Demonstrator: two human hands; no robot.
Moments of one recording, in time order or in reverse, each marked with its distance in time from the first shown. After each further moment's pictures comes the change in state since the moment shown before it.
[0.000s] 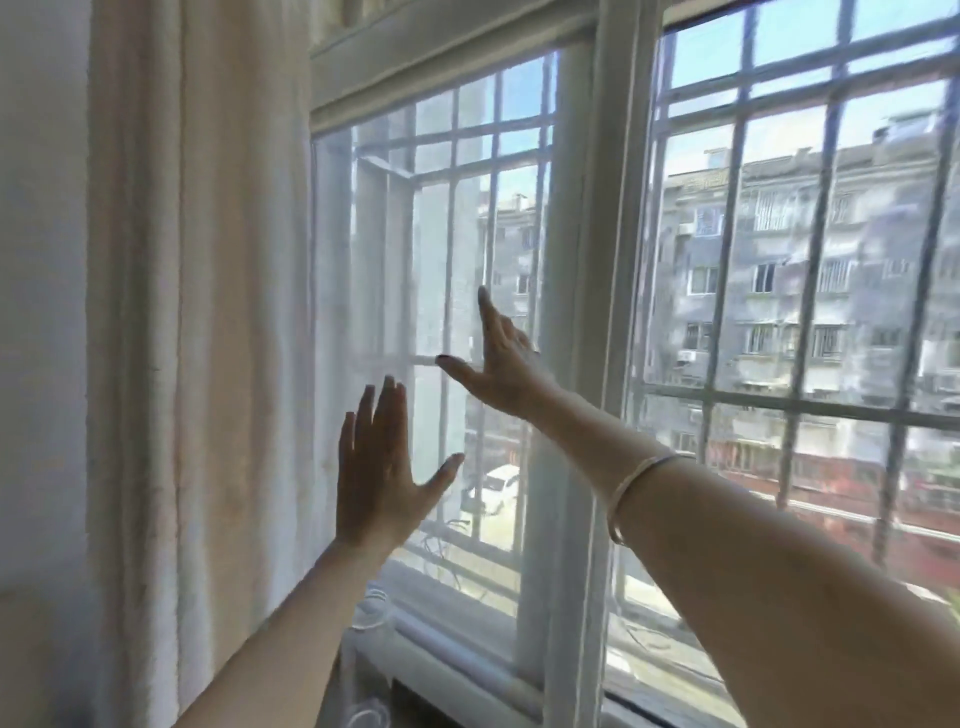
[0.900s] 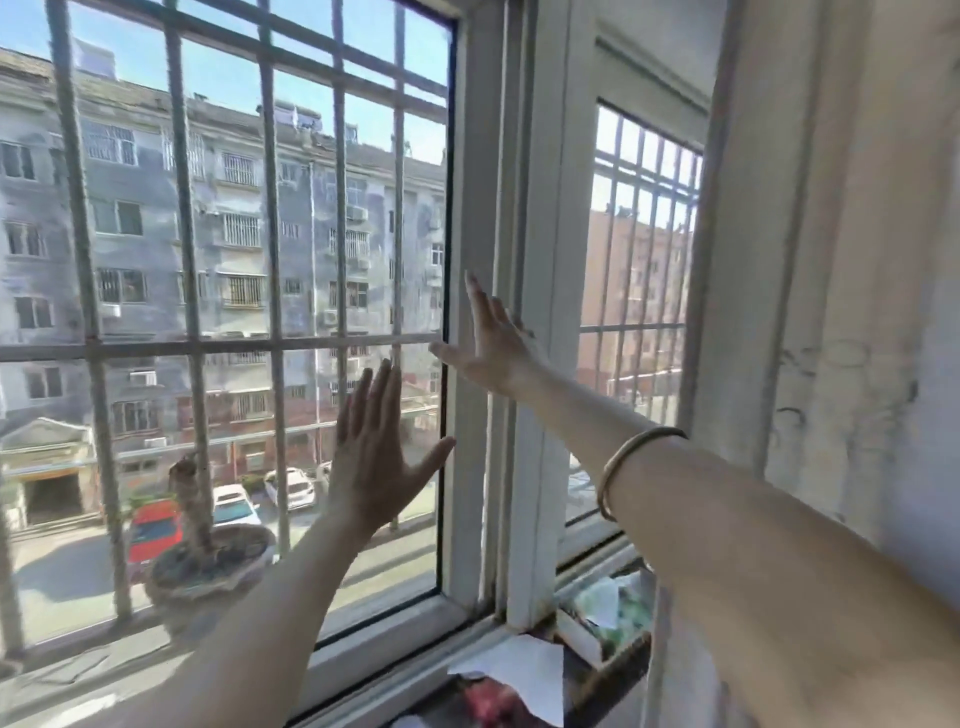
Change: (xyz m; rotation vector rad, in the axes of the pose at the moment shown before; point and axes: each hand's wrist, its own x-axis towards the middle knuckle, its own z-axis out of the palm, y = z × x) left_hand -0.109 0.404 0.032 -1.047 -0.292 0.717; right_hand -0.299 0.115 -0.299 -0.773 0.179 0.981
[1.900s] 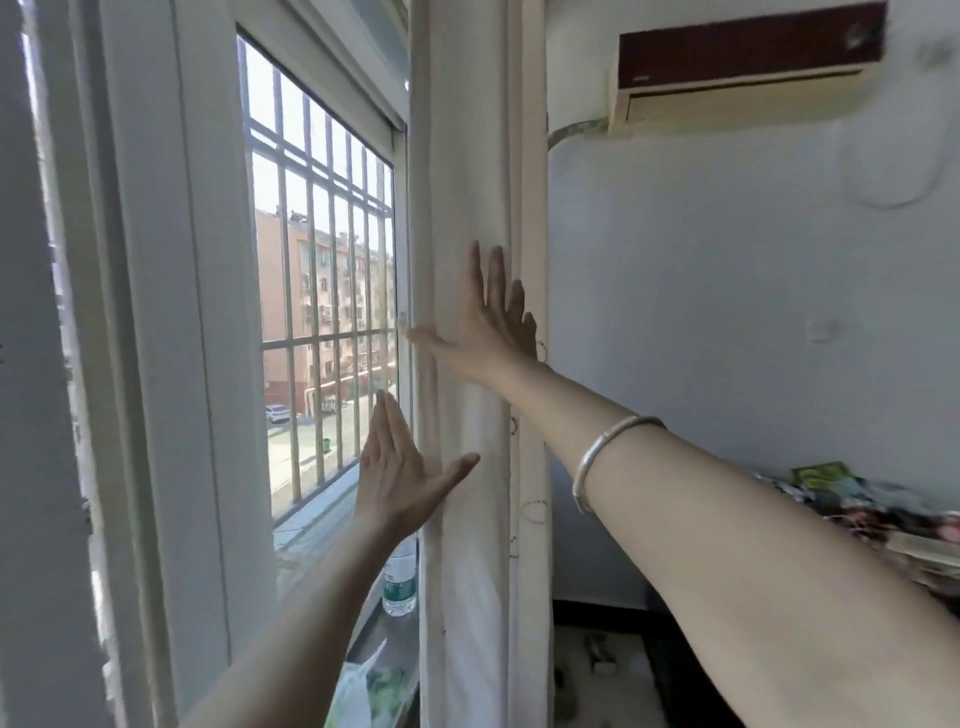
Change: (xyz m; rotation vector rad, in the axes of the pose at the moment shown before) left_hand 0.097 0.232 0.220 -0.727 -0.421 0.247; right_hand -0.021 0.212 -0.112 -0.416 0.395 0.615
